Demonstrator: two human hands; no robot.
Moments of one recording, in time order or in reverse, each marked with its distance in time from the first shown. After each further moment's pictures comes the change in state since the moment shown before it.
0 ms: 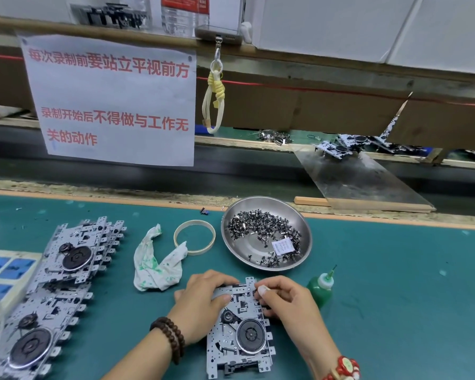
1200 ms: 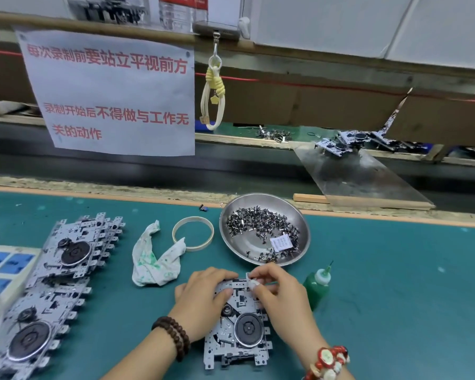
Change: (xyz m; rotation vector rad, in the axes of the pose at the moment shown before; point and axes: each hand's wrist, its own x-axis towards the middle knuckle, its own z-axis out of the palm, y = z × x) left_hand -0.001 0.002 0.009 0.054 0.088 0.008; right_hand 0.002 -0.005 0.009 -0.394 0.046 -0.184
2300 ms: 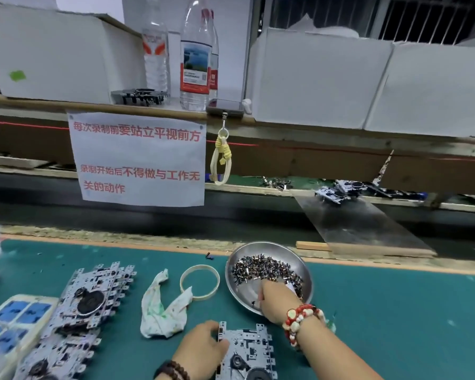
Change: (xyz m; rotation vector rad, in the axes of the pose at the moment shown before) left_hand 0.004 -0.002 -0.015 -0.225 -0.102 -0.223; right_hand 0.099 -0.024 -0.009 -0.881 -0.263 -0.002
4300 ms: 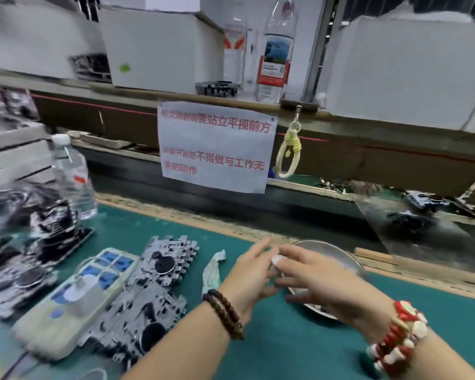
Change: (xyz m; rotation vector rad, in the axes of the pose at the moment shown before) left_hand -0.038 0.066 -0.059 -0.981 0.106 0.067; right_hand -0.088 -0.084 -0.064 0.901 -0.275 -0.229
